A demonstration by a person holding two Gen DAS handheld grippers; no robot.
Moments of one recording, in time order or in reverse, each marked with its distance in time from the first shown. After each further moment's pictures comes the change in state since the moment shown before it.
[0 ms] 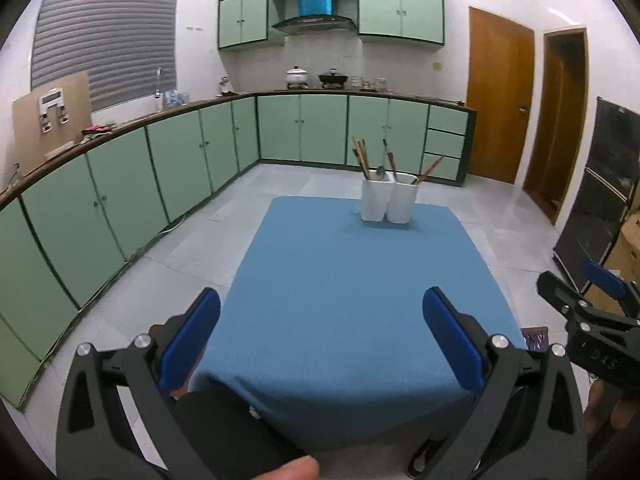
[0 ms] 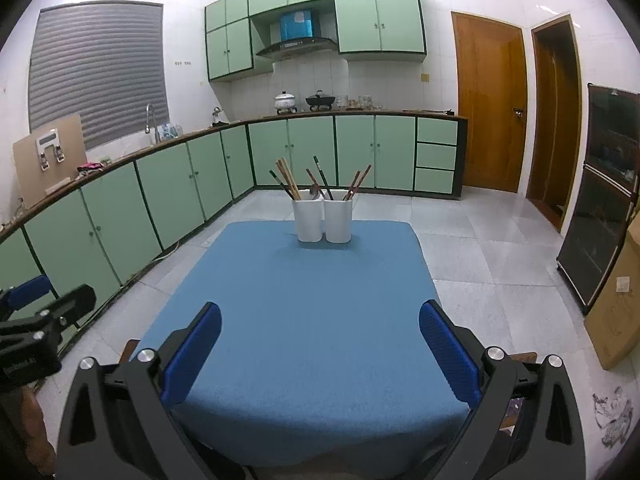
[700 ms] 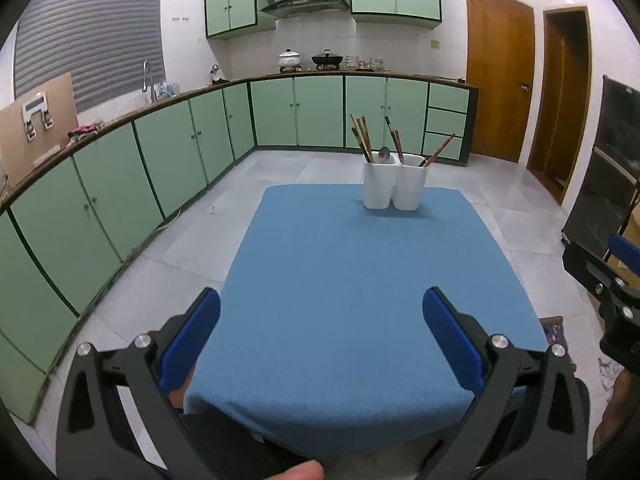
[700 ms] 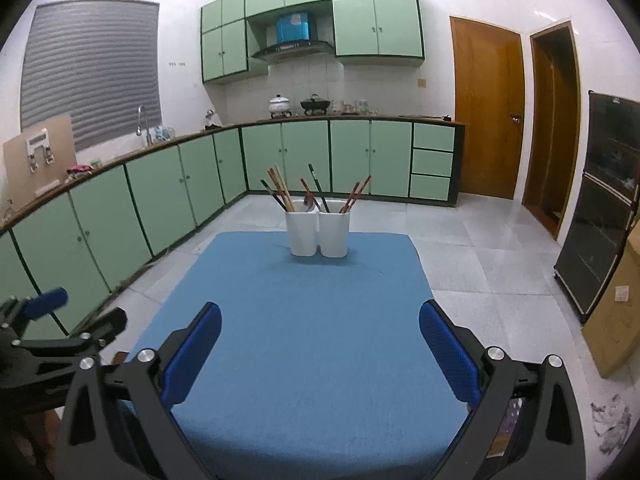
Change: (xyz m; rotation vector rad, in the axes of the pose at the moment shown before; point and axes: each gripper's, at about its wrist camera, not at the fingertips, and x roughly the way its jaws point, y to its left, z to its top) left arm 0.072 -0.005 0.017 0.037 0.063 -0.008; right arm 0.037 0.001 0.021 -0.003 -0.016 -0.020
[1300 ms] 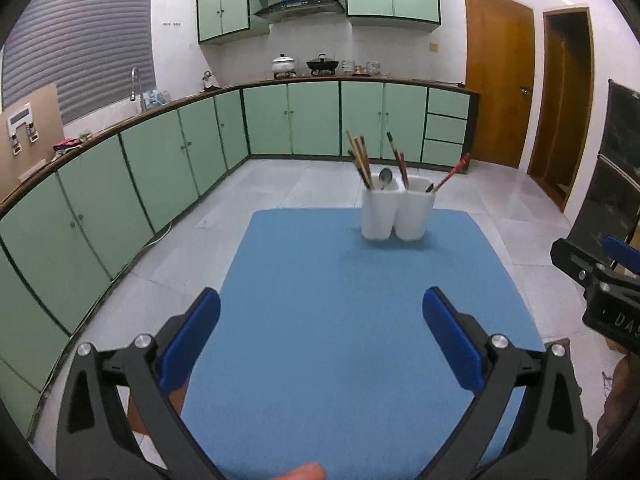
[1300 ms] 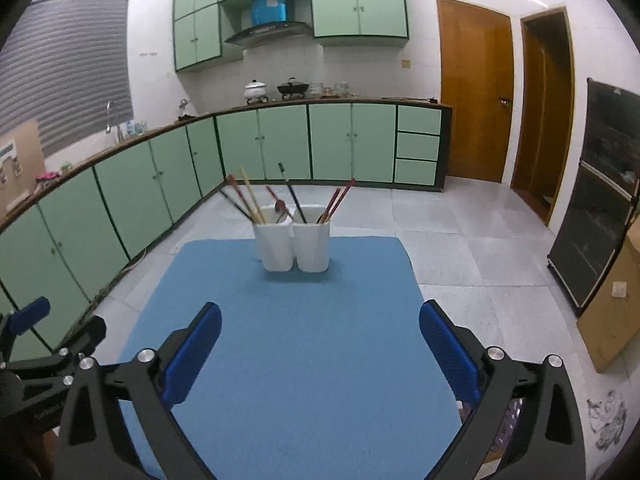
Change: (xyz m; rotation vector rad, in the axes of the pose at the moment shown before) left arm 0.069 -0.010 0.054 0.018 -0.017 0.000; right arm 0.085 -0.016 0.044 0.014 0.068 -0.066
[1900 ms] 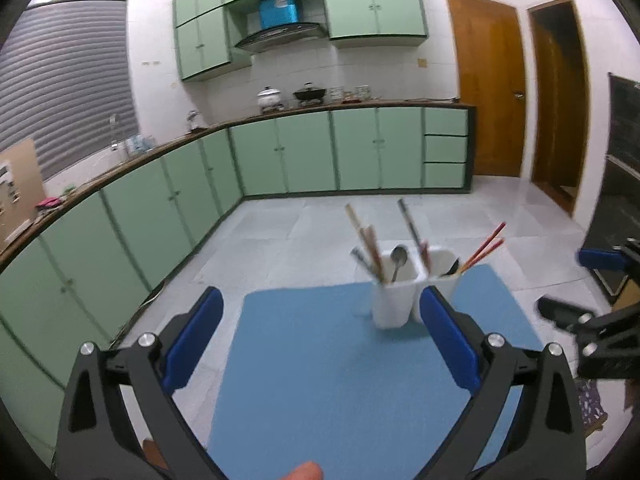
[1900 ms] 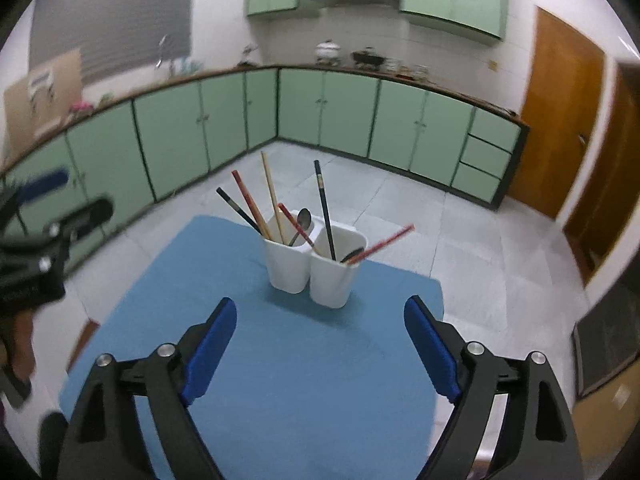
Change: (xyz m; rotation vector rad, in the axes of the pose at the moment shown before) left arm 0.107 -0.024 0.120 0.095 -0.109 0.024; right arm 0.136 -0.008 0.100 -0.189 0.120 0.133
